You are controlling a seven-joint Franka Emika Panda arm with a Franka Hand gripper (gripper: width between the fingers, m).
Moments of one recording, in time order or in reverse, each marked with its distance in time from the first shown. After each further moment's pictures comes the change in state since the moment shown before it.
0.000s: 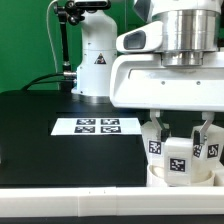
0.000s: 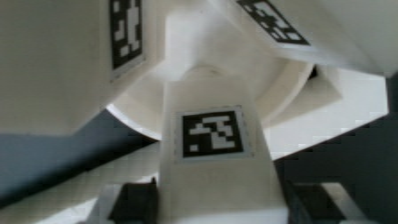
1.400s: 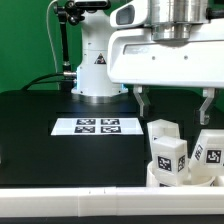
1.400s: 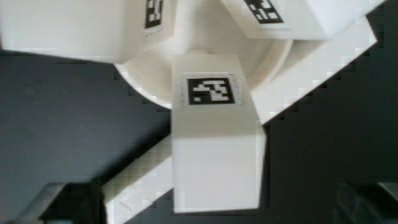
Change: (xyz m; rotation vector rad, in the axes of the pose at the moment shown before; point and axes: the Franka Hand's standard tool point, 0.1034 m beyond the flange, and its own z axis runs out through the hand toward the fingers) arm 0.010 0.008 -0.032 -0.018 -0.026 0.190
